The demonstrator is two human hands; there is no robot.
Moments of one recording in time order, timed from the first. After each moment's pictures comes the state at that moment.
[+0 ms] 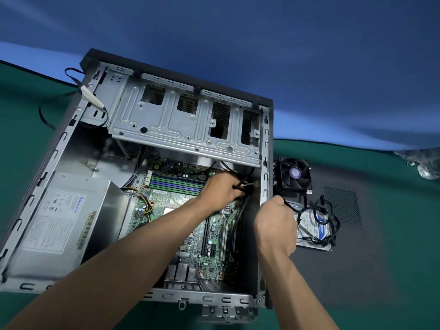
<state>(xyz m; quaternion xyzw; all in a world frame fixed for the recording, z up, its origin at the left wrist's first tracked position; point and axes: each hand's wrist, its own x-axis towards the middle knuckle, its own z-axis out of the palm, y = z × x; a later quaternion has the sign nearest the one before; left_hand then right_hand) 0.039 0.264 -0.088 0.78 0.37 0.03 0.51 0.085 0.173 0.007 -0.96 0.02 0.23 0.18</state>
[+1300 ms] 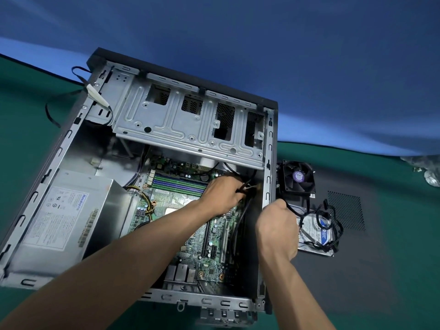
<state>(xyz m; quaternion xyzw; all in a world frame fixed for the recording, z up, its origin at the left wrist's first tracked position) 0.039 0.262 -0.091 0.82 0.36 0.02 0.45 0.089 0.168 -0.001 -0.97 -0.04 0.22 0.11</state>
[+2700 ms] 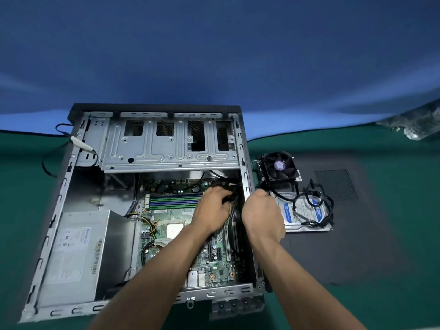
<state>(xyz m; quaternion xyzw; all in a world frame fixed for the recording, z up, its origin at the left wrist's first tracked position) 0.023 0.240 -0.076 0.84 0.37 0.03 0.41 0.089 0.164 0.000 -0.95 -0.04 0.22 0.20</state>
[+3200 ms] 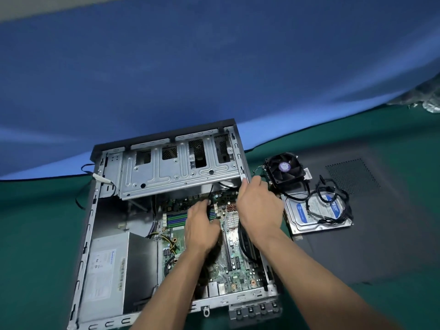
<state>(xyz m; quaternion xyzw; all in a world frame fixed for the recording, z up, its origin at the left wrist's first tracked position) -0.014 0.239 -0.054 0.78 0.52 0.03 0.36 0.095 0.177 -0.002 -0.94 -0.32 0.07 0.08</state>
